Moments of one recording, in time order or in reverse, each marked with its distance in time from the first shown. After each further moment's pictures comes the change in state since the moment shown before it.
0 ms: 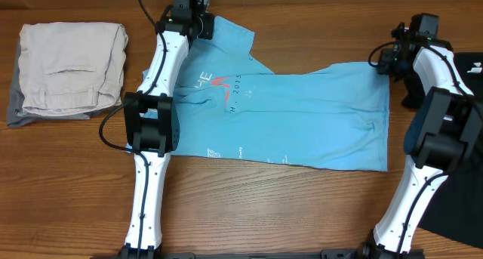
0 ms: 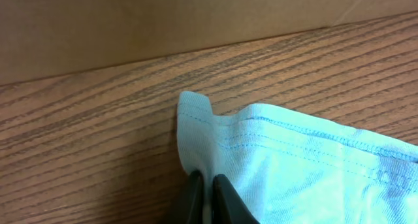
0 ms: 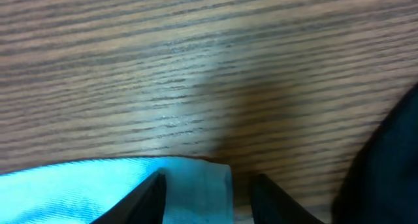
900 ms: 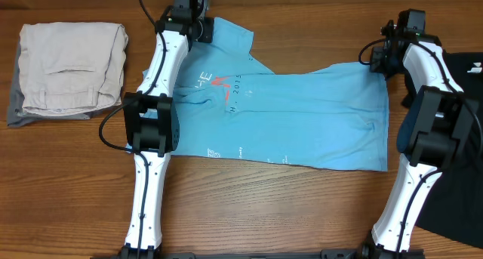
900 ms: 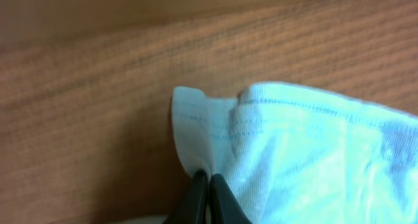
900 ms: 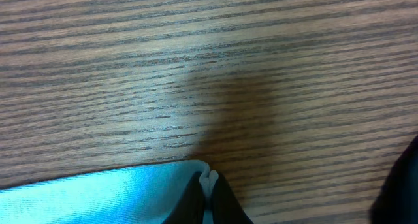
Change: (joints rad) left arm 0.000 0.000 0.011 -0.103 -0.001 -0.003; right arm 0.047 0.022 0.043 -0.039 0.061 0.001
